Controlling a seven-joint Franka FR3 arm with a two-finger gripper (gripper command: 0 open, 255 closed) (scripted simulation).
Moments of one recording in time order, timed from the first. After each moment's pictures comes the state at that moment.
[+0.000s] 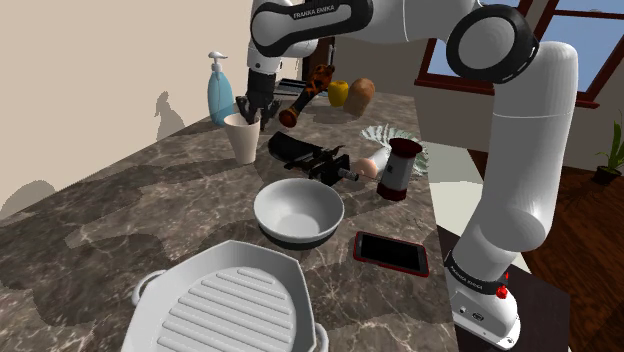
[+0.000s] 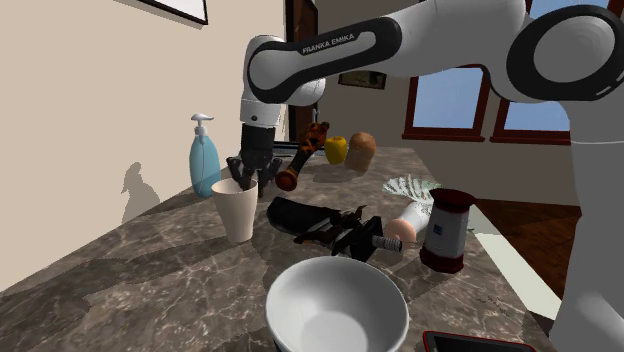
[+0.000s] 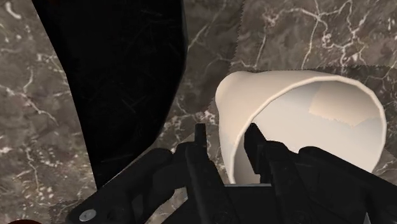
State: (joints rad) arm 0.07 0.31 0.19 -1.54 0.07 1.94 0.42
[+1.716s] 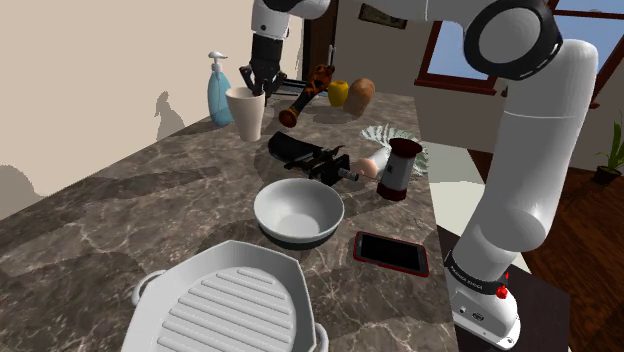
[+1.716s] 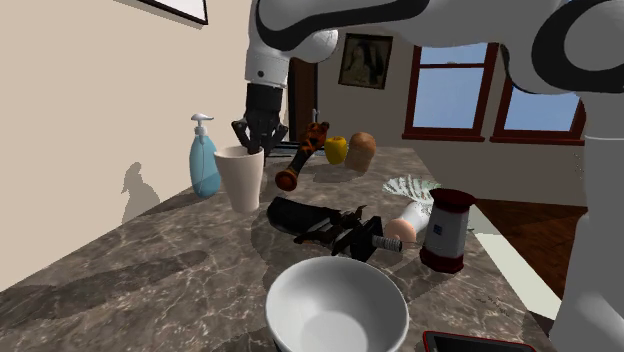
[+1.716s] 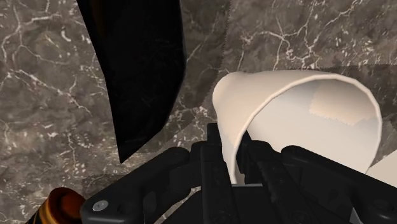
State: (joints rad) arm 0.07 0.22 0.19 -1.43 0.08 1.76 0.43
